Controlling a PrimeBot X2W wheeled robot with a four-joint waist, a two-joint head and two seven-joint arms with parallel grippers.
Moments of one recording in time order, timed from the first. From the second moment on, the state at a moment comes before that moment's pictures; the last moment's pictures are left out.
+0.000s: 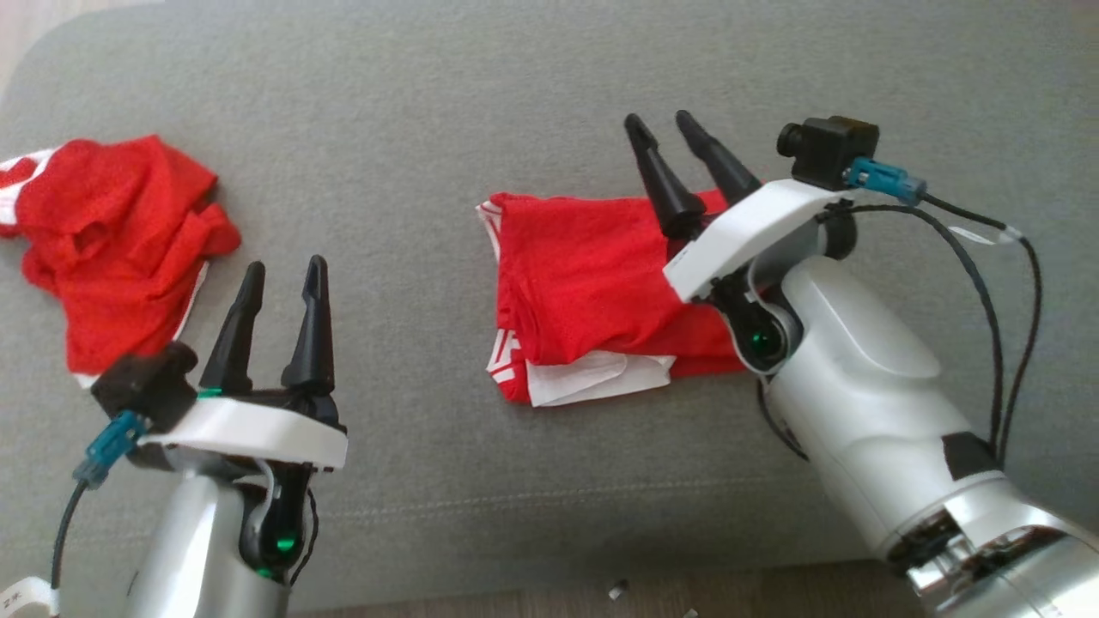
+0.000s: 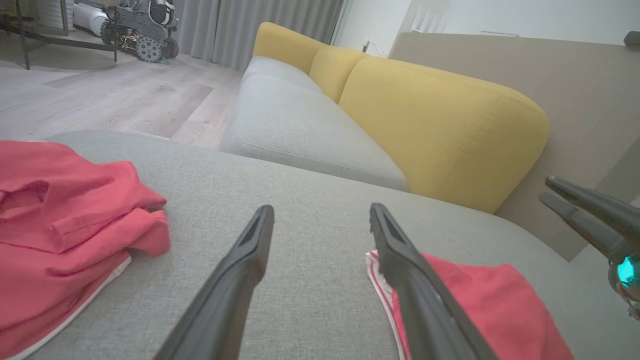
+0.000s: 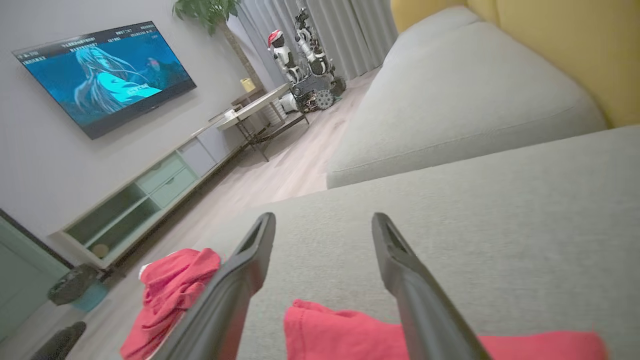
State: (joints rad) left arm -0.21 0.09 -0.12 0.26 -0.42 -0.12 -0.25; right arm -0.83 -0.07 0.65 0.93 0.75 0.13 -0.12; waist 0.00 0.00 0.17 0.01
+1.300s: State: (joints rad) left arm -0.08 0.05 -0.08 0.12 -0.29 -0.11 -0.25; right arm -0.29 -0.11 0.09 0.43 0.03 0.13 -0.25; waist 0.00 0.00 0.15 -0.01
